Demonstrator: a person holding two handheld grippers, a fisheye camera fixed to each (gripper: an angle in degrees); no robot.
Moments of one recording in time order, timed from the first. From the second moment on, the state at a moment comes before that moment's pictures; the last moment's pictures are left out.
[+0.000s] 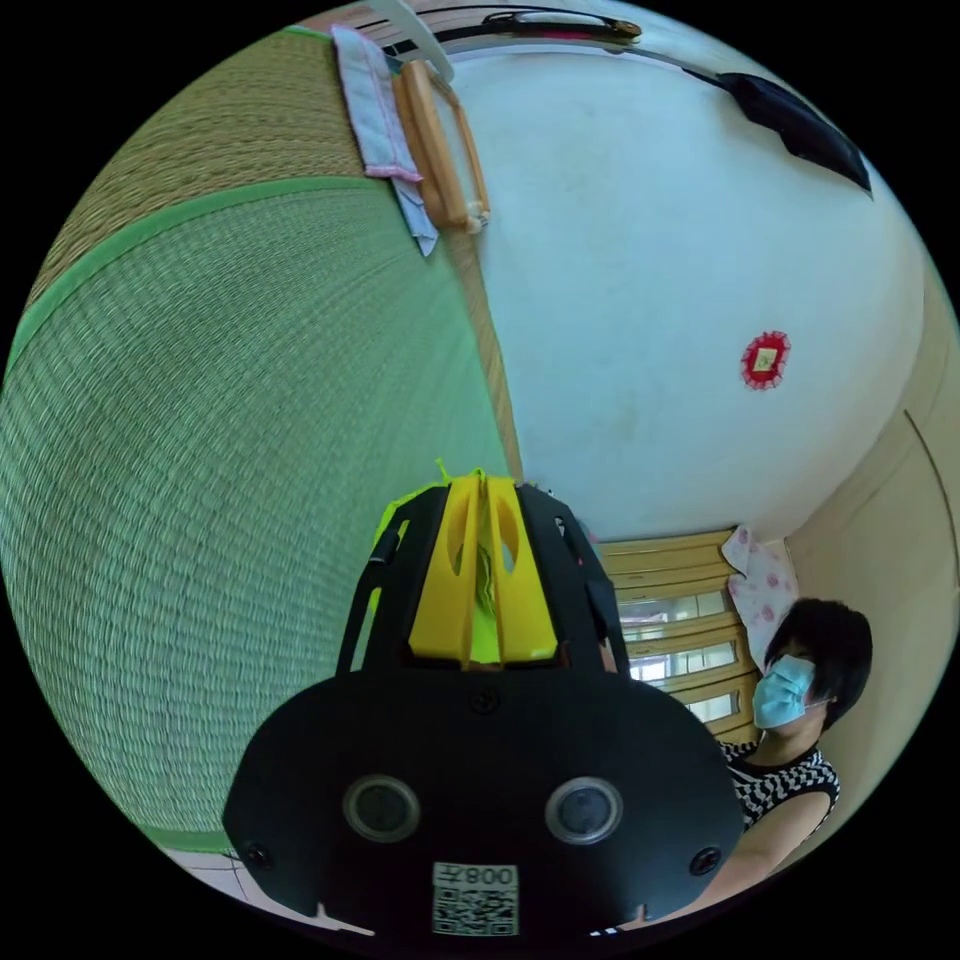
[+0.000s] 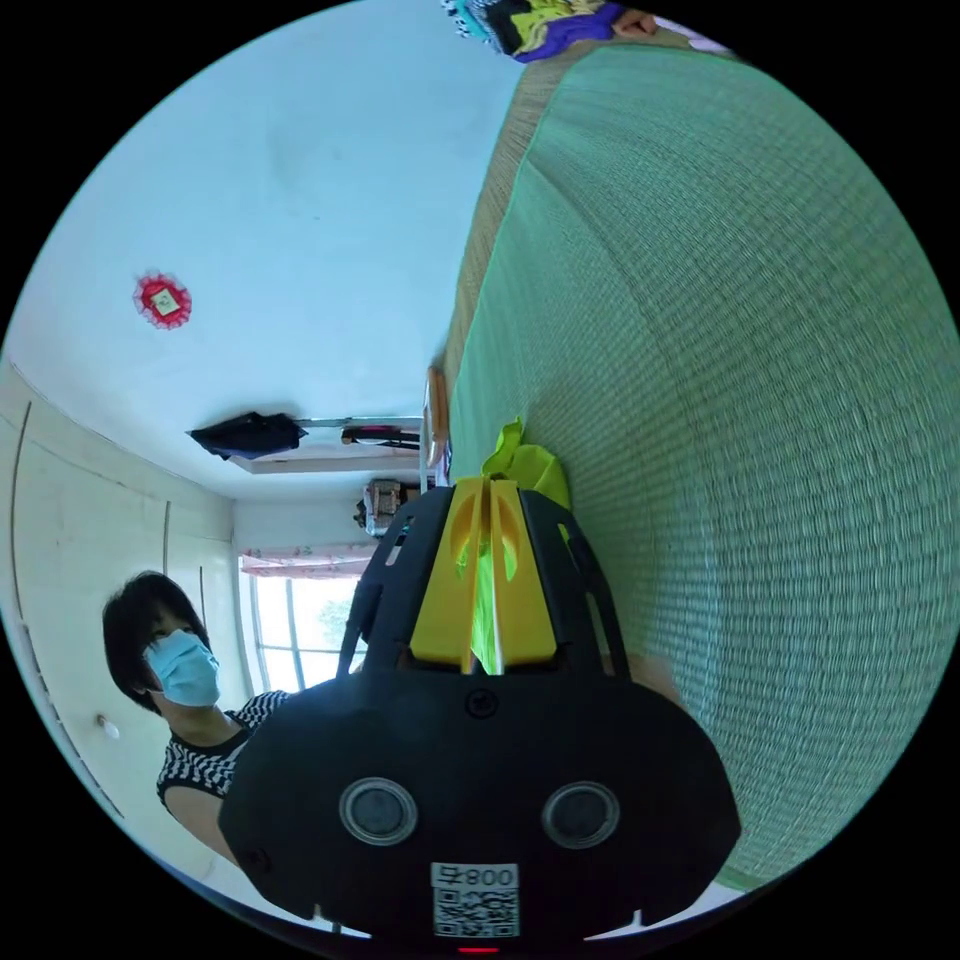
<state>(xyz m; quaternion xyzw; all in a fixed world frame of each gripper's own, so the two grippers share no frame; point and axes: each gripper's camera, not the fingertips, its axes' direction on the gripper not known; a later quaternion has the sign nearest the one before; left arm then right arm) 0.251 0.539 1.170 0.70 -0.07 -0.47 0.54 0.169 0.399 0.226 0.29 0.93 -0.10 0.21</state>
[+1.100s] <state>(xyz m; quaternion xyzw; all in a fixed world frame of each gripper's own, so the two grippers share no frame) 0.037 0.226 1.178 0.26 -0.27 -0.48 0.80 0.500 0.068 0.071 0.03 0.99 0.11 -0.04</state>
